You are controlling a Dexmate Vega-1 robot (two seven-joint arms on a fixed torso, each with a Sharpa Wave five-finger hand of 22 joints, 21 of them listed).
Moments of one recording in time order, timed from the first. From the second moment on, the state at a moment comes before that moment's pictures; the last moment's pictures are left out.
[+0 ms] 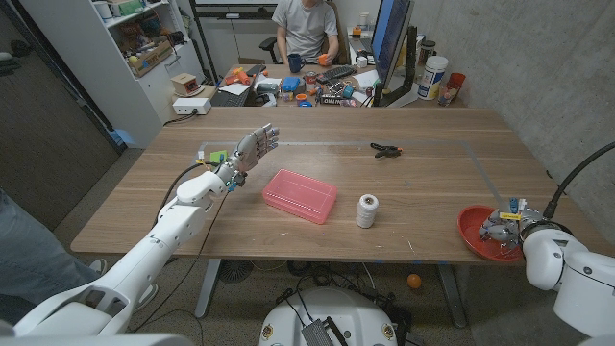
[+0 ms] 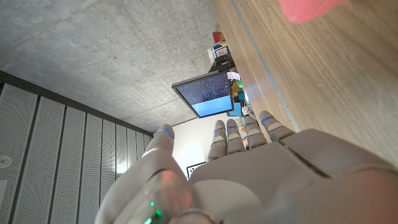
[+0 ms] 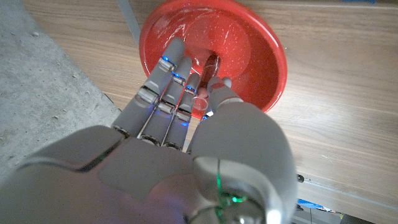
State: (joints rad) left arm 0.84 0.52 0.30 -1.31 -0.58 -0.20 -0.33; left_hand 0.24 0.08 0.43 -0.08 0.18 0.13 0.09 0.19 0.18 0.04 0.06 0.21 0.20 0.00 0.10 0.19 0.18 -0.05 0.09 0.25 0.17; right arm -1.78 -1.28 0.06 -2.60 -0.03 -1.38 -0.20; right_hand 0.98 0.15 0.37 -0.09 0.18 0.88 -0.17 0.27 0.22 0.80 -0.11 0.21 0.20 0.84 -0.10 0.42 0.33 0.92 -0.12 0.42 0.19
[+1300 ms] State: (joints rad) left arm 0.87 0.53 0.31 -1.33 -0.59 -0.20 -0.32; left_hand 0.24 0.08 0.42 -0.09 0.18 0.14 0.09 0.19 0.18 0.04 0.06 0.21 0.20 0.00 0.10 0.19 0.18 -0.04 0.09 0.24 0.17; right arm -1.89 -1.35 0.22 -2.60 0.12 -1.37 -0.27; right_hand 0.89 0.01 0.30 -0.12 0.19 0.58 -0.22 0.18 0.20 0.68 -0.10 0.19 0.21 0.81 -0.09 0.34 0.30 0.91 -0.06 0.43 0.19
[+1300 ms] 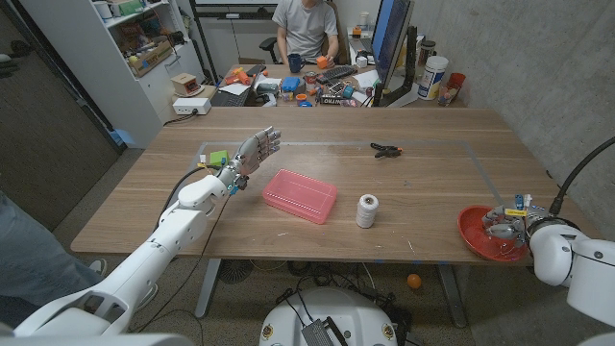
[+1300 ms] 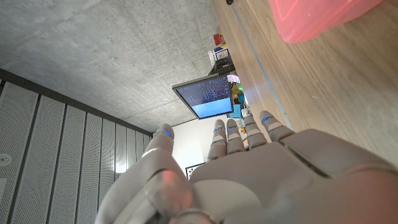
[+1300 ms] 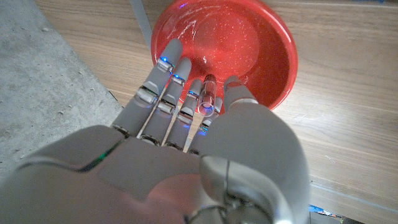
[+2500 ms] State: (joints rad) left arm 0.86 0.53 0.32 -1.34 -0.59 -0.19 -0.32; left_hand 0.23 0.08 0.43 -0.09 0.18 0.15 0.09 0.19 0.18 0.05 0.05 0.21 0.20 0.01 0.10 0.19 0.18 -0.04 0.10 0.24 0.18; right arm -2.01 -1.23 0.31 -2.64 -0.07 -1.25 -0.30; right_hand 0.82 -0.01 0.30 -0.11 0.24 0.73 -0.22 0.24 0.20 0.75 -0.09 0.24 0.20 0.92 -0.07 0.30 0.27 1.00 -0.01 0.43 0.18
